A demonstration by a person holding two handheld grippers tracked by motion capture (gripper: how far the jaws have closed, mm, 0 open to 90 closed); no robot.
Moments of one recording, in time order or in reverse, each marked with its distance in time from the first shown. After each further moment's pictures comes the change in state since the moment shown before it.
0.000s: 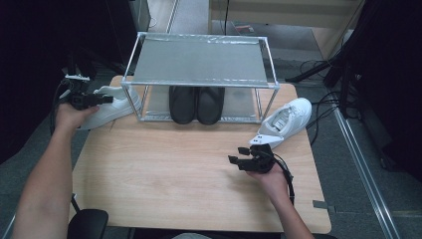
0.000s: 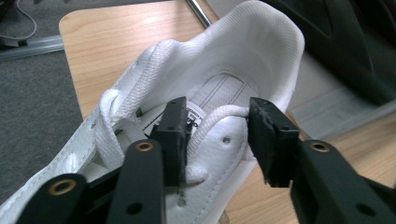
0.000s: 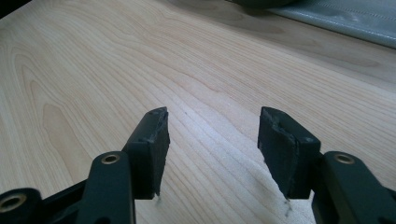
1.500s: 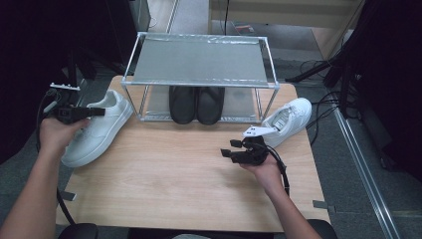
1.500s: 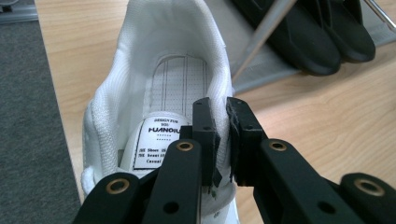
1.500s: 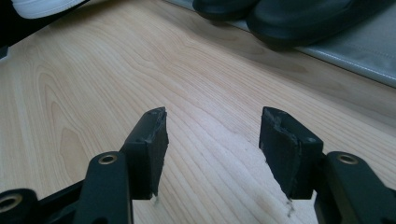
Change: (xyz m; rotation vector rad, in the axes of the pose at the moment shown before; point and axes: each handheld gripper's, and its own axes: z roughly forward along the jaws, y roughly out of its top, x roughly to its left) left arm -0.067 -0.023 -0.072 0.060 -0.015 -0.082; right arm 0.002 0.025 0.014 -0.032 0.073 -0.034
